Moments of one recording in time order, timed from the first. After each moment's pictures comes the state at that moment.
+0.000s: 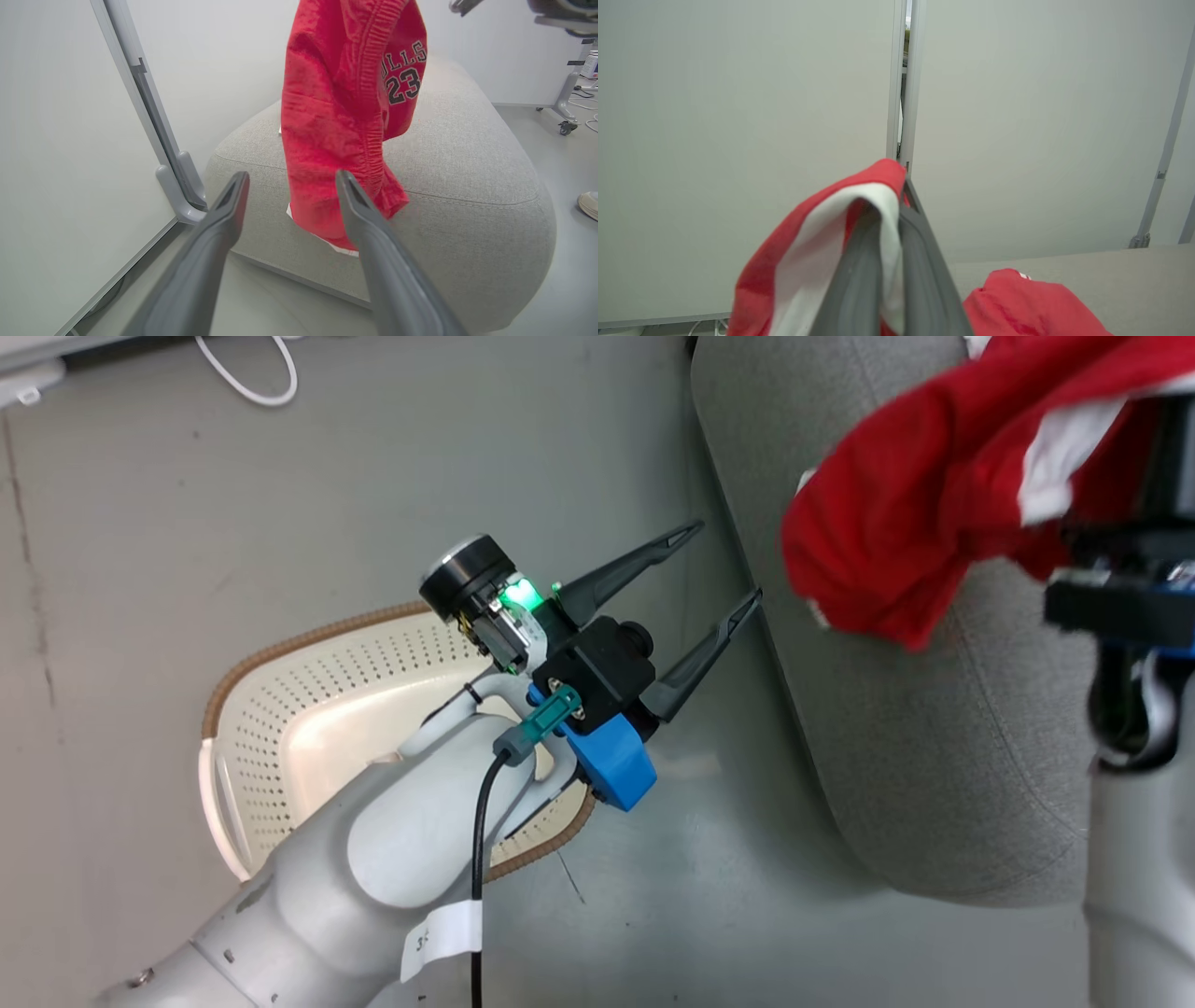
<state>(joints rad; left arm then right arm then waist) -0.83 0.18 -0.92 0.45 -0.31 -0.13 -0.26 -0.59 -0.05 -0.17 0.05 0.09 0.13 -0.26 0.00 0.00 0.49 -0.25</state>
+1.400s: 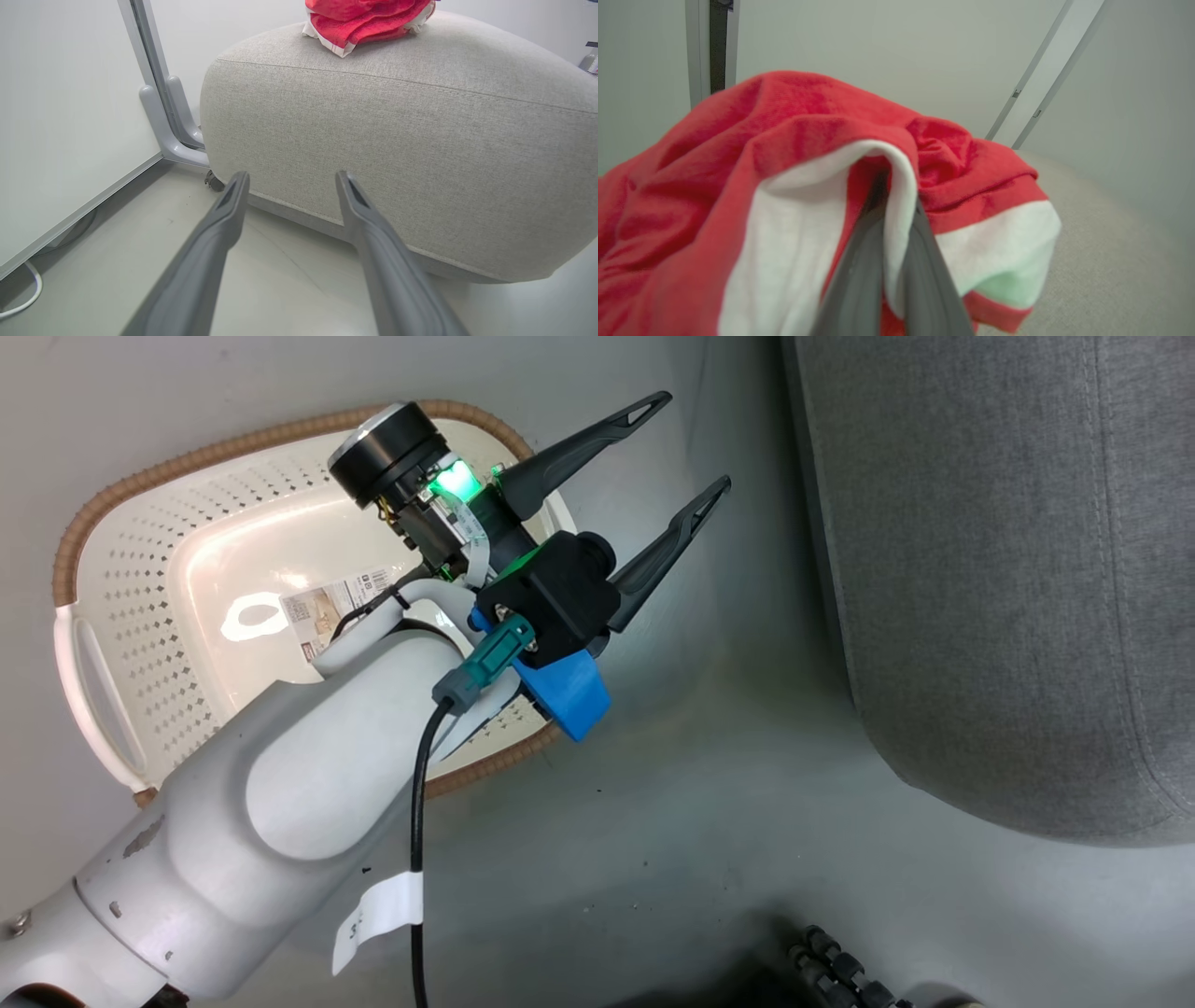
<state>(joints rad) -0.97 0.32 -0.93 0.28 -0.27 -0.11 -0.18 -0.96 -0.32 -0.55 0.54 -0.02 0.13 -0.26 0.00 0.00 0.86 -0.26</state>
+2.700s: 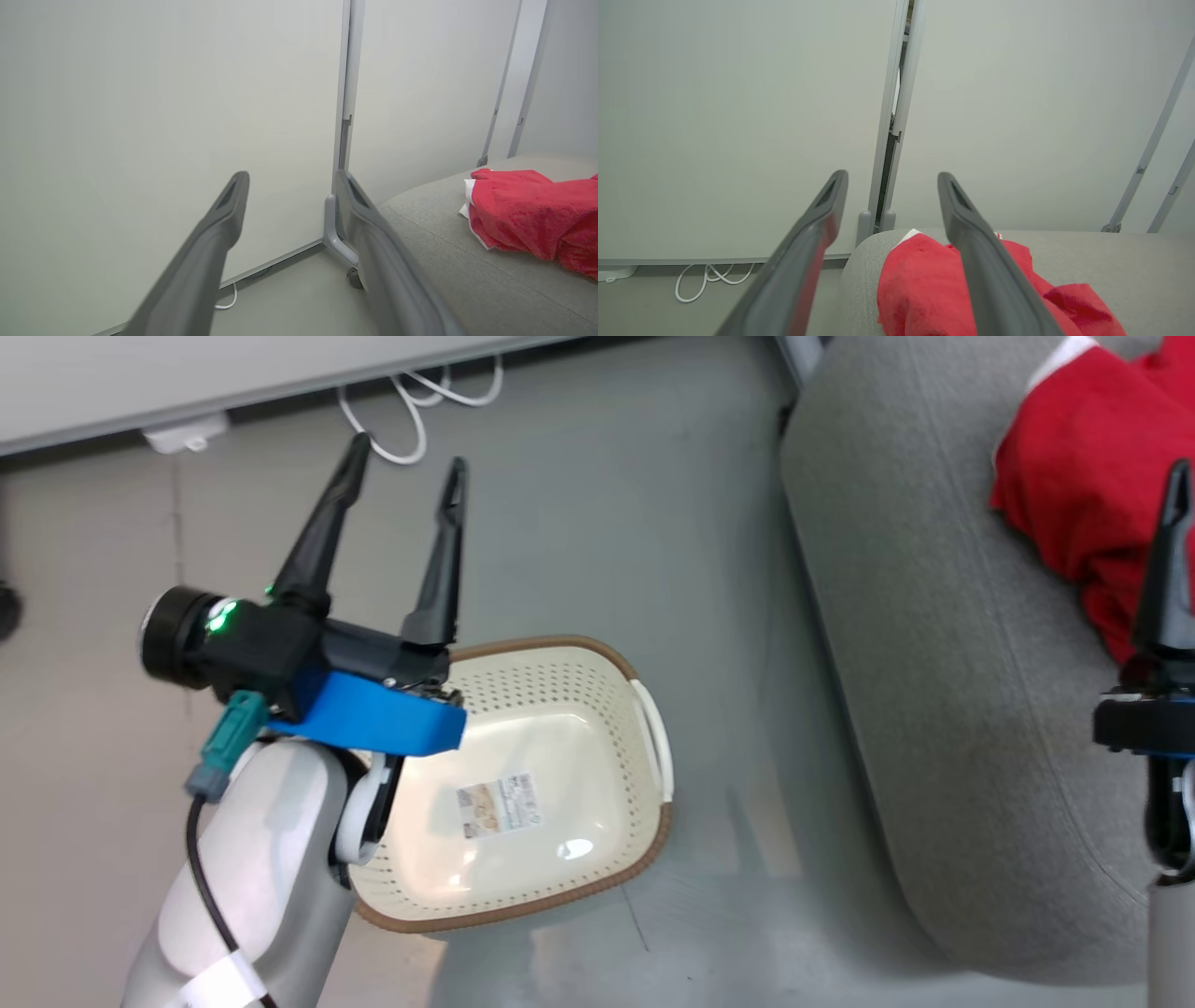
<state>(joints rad) -0.55 0.22 -0.41 0.17 -0.32 0.01 -0.26 -0.40 -0.16 -0.25 0.06 0.03 0.13 -0.26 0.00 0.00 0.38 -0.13</state>
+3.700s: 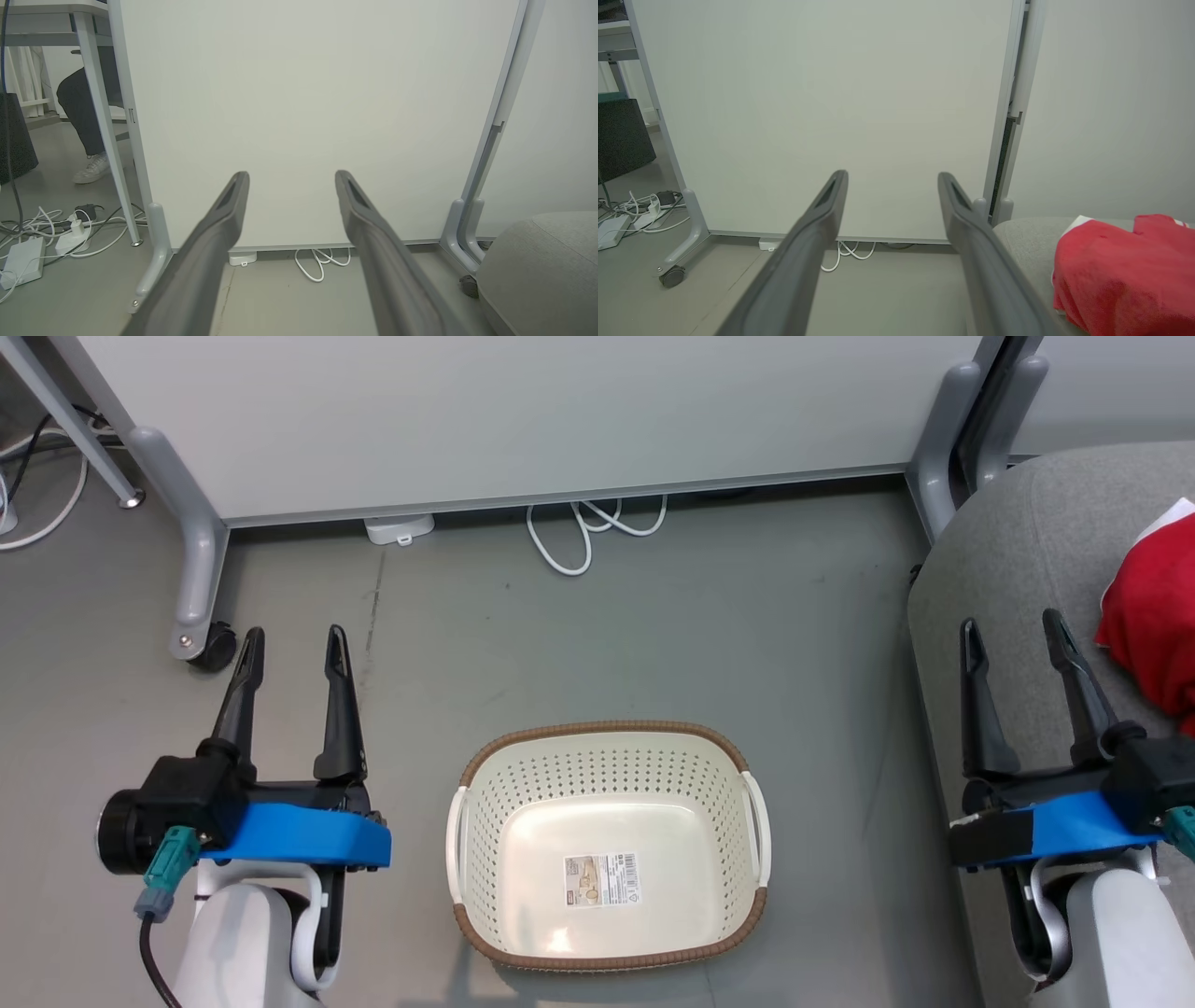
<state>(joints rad) -0.26 0.06 -0.01 0.24 -0.16 -0.11 -0.26 -0.26 -0.06 -0.10 0.16 0.03 0.13 -0.26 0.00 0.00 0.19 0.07</state>
